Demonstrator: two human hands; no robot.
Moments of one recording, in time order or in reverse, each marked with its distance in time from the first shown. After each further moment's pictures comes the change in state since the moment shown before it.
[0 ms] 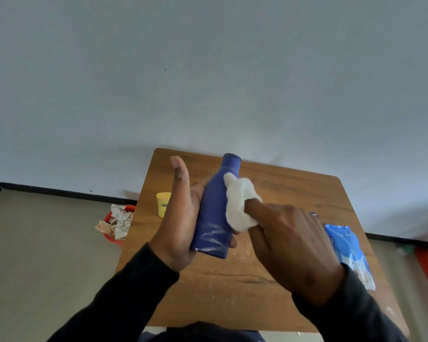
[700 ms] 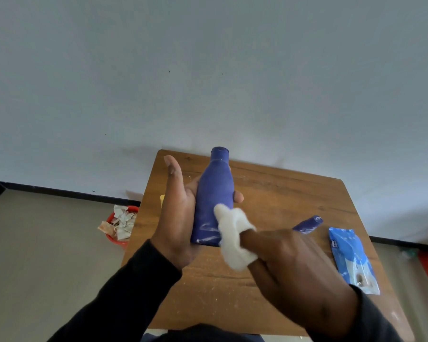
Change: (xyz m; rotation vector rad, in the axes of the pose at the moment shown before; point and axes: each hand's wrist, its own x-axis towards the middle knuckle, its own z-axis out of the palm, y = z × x) left_hand 0.005 0.009 -0.004 -0.218 0.119 0.011; right_hand -0.012 -0.012 -0.005 0.133 -0.175 -0.089
